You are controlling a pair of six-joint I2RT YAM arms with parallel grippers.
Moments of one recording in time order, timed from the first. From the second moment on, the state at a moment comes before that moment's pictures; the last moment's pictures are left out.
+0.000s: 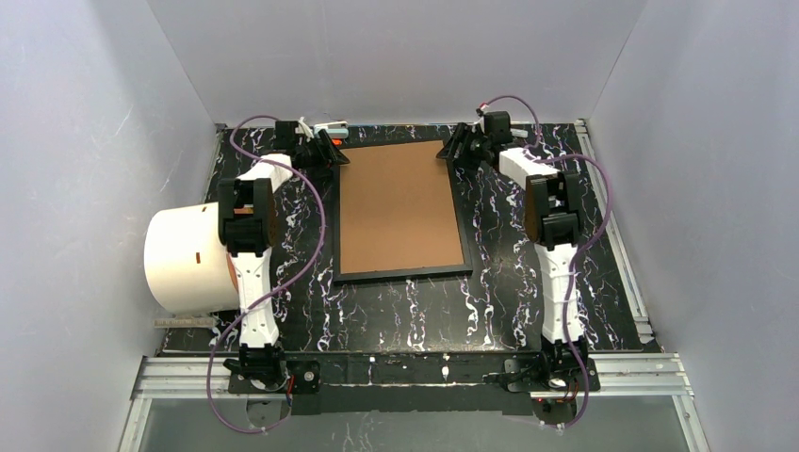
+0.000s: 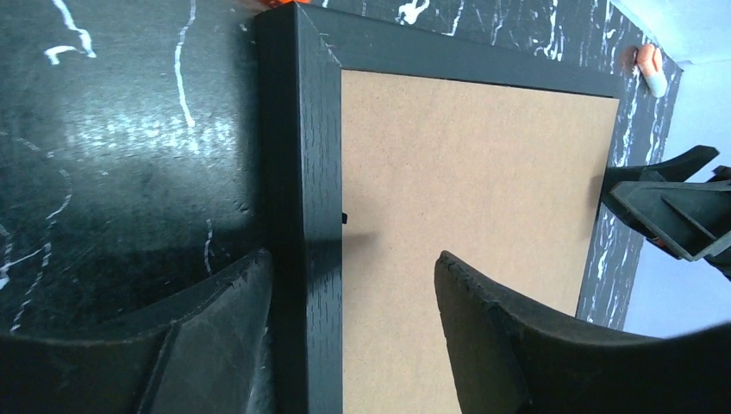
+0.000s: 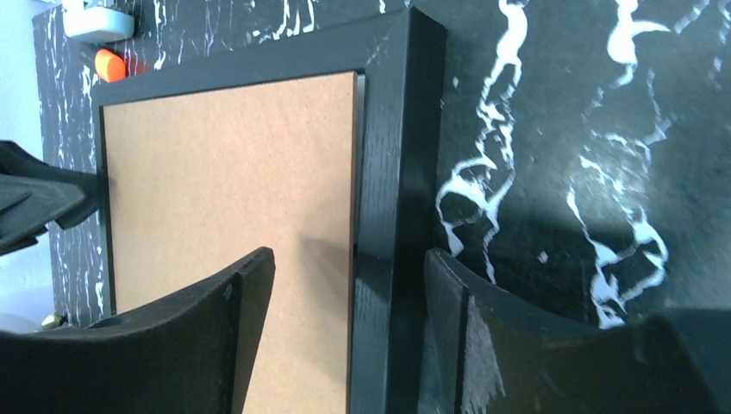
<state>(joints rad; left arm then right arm) -0.03 2.34 1.77 -0.19 0.50 -0.55 0.22 2.46 1.95 -0.14 -0.45 0.55</state>
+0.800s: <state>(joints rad) -0.29 2.41 1.85 -0.12 0.50 -0.50 0.19 1.60 0.78 -0.10 -0.45 0.67</state>
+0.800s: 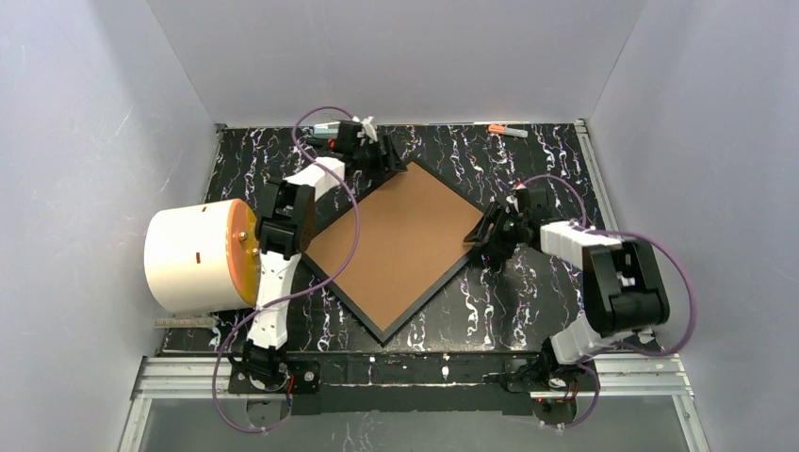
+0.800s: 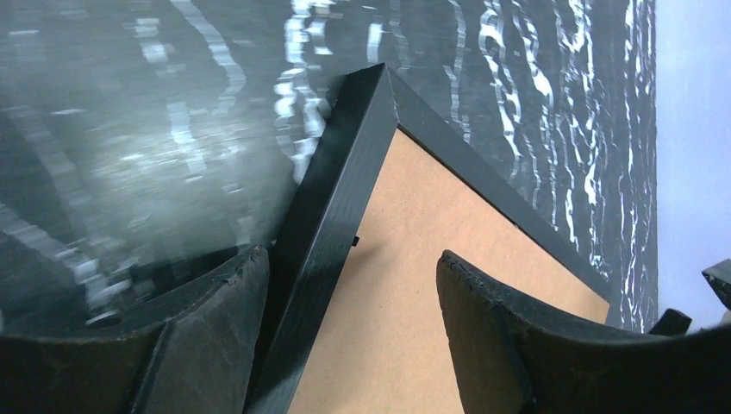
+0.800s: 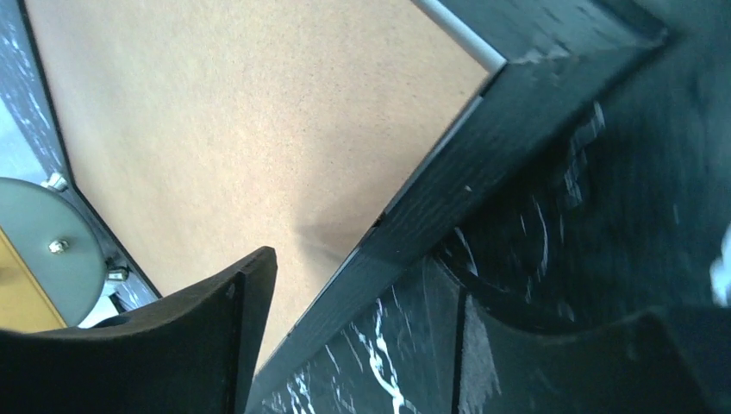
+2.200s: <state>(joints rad) -0.35 1.62 1.19 -0.77 0.00 -0.48 0.12 1.69 1.11 -0.54 -0.27 0.38</state>
